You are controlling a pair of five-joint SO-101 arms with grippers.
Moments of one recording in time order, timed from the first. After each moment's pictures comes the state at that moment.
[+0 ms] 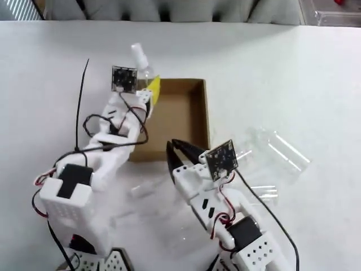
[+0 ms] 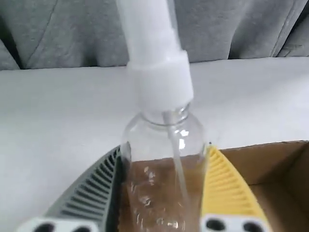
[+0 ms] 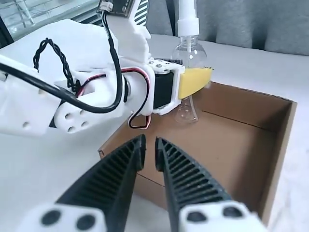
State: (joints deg) left arm 5.1 18.2 41.8 -34.7 4.5; right arm -35.2 -90.7 90.8 21.3 -4.6
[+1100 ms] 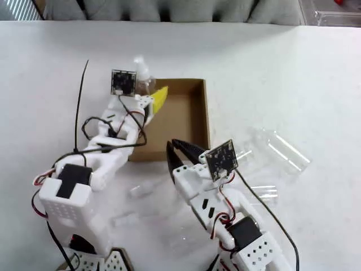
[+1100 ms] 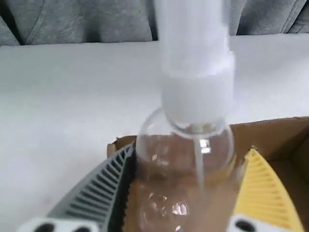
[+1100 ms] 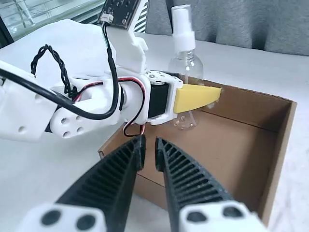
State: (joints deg) left arm 4.4 18.1 44.0 -32.2 4.5; right arm -35.2 -90.7 90.8 21.3 -4.6
